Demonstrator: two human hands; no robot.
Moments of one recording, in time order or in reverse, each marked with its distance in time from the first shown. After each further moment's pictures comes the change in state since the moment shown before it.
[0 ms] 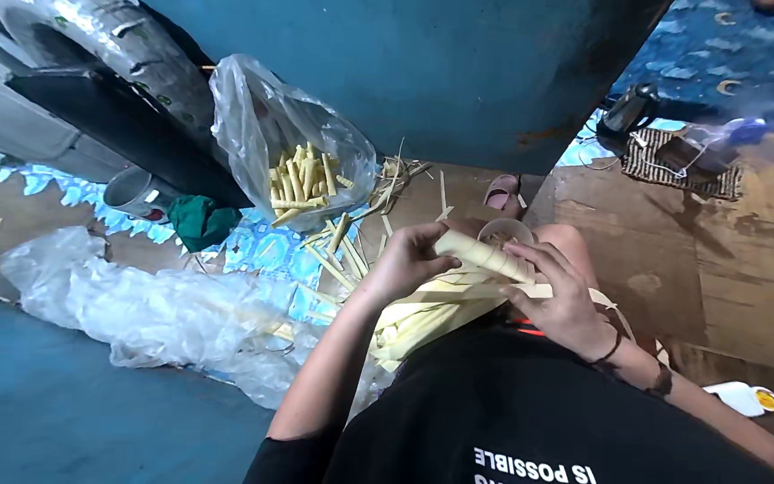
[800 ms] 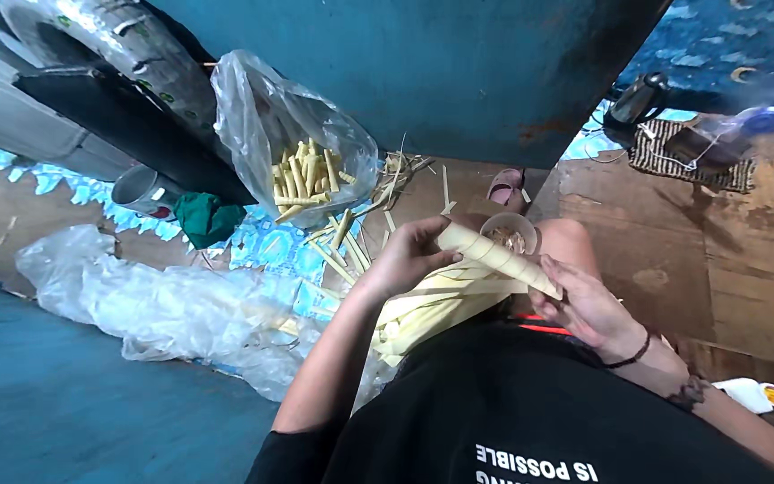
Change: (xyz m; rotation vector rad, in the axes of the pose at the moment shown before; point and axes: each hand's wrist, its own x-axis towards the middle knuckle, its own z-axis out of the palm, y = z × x) left_hand 0.002 0.000 0.000 -0.039 -0.041 0.008; right_hand -0.004 -0.017 -0.021 0.738 -0.057 0.721
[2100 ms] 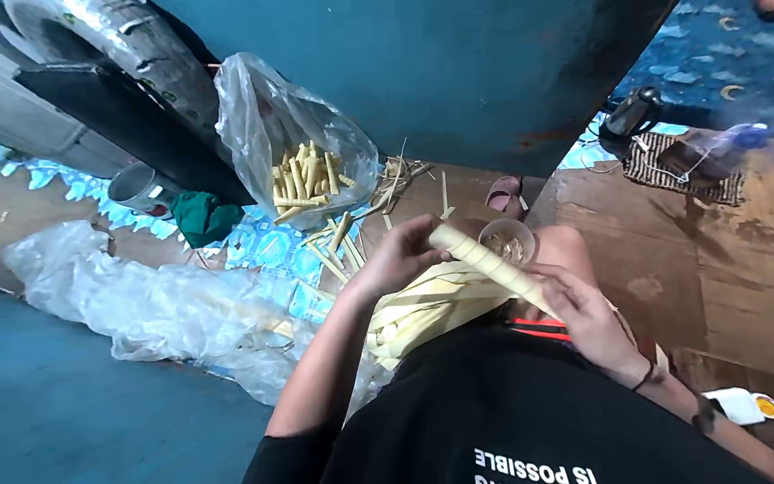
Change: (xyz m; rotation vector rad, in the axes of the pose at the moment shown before) left_hand -0.006 -0.004 -0.010 0.018 0.031 -0.006; right_hand -0.015 0.017 -0.012 -0.452 0.012 -0.374
